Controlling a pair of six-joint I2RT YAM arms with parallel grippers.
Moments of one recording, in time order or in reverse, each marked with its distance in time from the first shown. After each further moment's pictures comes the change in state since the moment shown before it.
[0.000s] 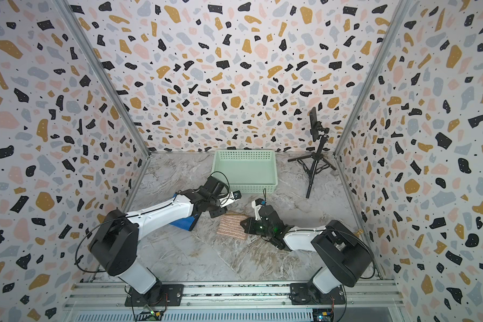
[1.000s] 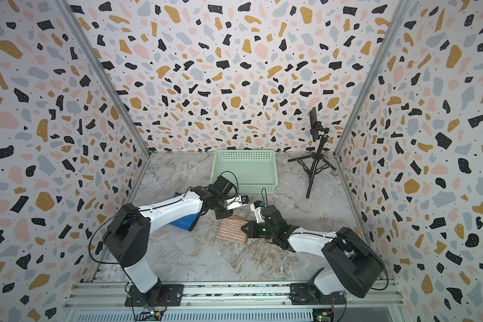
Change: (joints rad) left arm -0.044 0.156 0.111 -0.095 0.053 0.071; right arm 0.016 -0.097 -0.036 -0.130 -0.140 -0.088
